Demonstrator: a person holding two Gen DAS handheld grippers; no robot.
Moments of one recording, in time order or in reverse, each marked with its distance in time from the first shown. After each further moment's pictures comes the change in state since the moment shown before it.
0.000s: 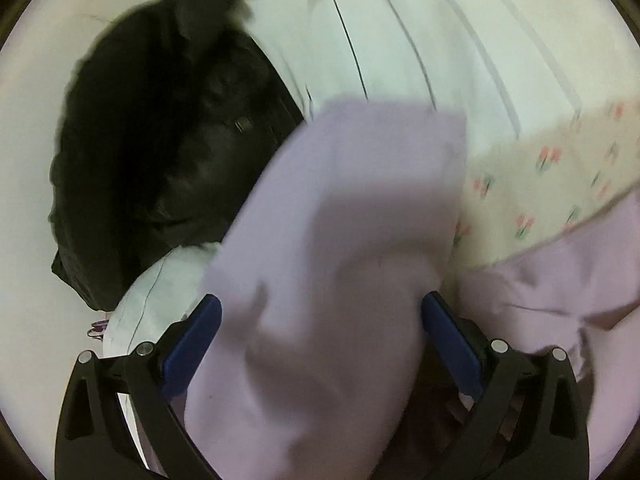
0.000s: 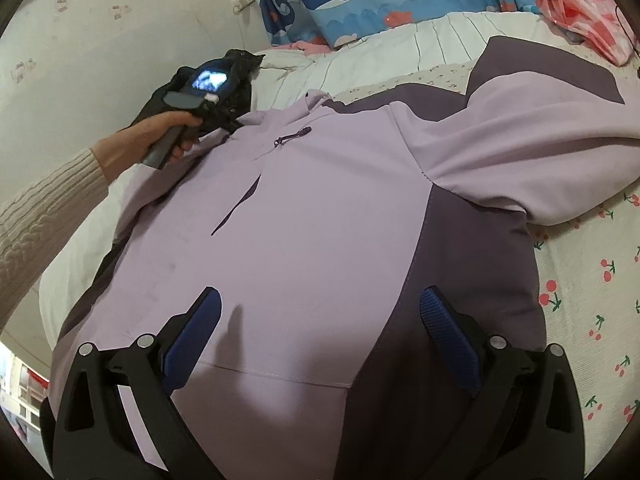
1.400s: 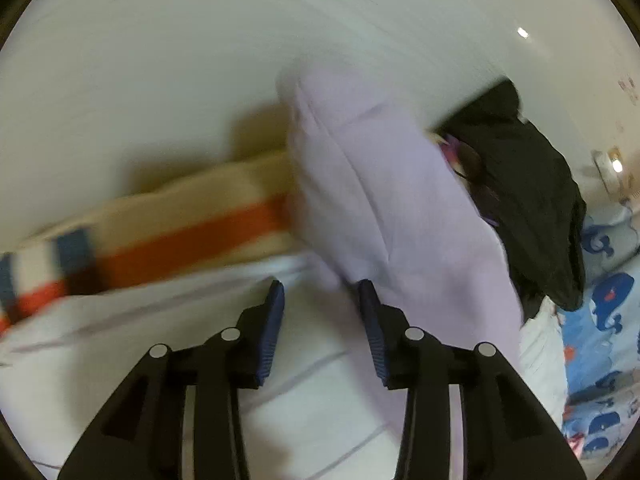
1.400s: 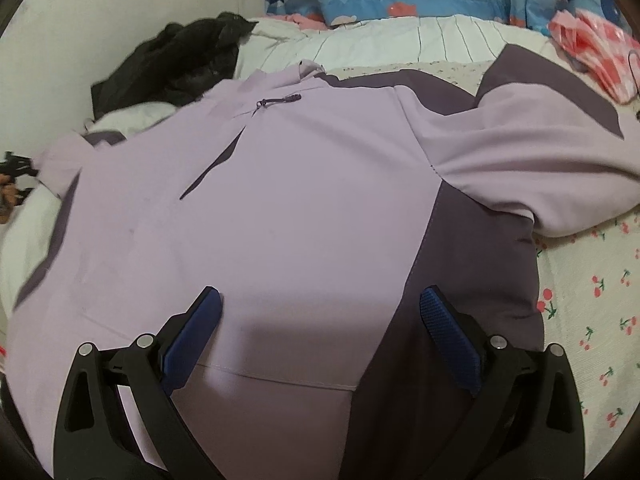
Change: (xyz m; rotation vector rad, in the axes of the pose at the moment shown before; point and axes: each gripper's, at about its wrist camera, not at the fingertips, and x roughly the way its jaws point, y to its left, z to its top) left arm 0.073 0.430 -0.492 -1.455 0.015 -0.524; right arm 0.027 0.026 -0.007 -0.138 0.094 -0.193
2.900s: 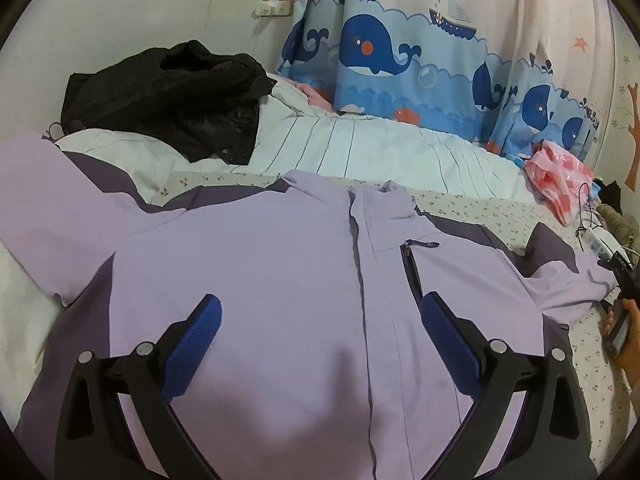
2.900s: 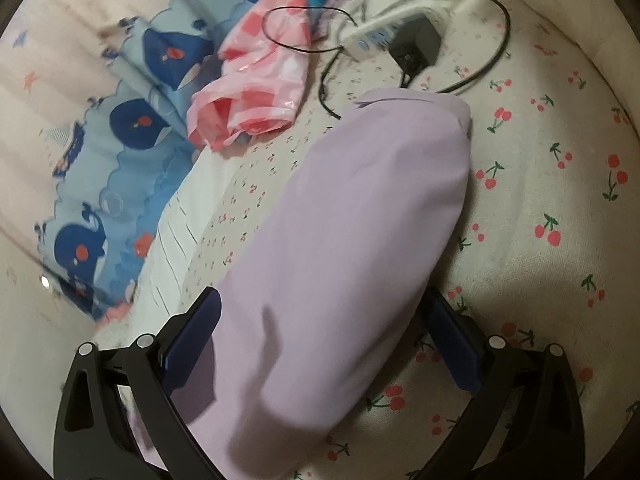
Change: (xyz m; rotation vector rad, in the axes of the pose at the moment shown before) left arm -0.054 -0.241 -0.468 0.921 -0.154 -0.411; right arm -0.075 -0.392 0.030 0.924 -0.447 -0.252
